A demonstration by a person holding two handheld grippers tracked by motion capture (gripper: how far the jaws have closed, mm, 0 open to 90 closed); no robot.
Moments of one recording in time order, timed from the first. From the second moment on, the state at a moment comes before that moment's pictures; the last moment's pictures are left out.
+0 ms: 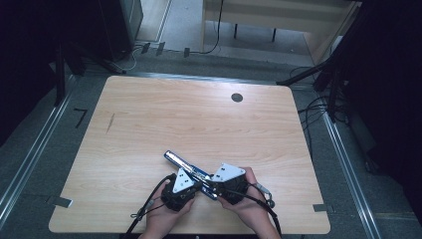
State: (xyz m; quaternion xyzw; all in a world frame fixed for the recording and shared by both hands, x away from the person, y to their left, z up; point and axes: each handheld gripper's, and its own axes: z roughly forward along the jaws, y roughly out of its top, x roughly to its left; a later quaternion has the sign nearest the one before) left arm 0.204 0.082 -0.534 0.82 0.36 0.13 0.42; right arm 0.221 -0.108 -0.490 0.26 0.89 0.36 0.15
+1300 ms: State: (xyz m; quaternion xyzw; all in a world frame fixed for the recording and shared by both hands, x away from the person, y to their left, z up) left arm 0.203 0.082 -0.534 0.82 0.36 0.13 0.42; right arm 0.222 -0.102 -0.496 0.26 0.89 0.33 0.14
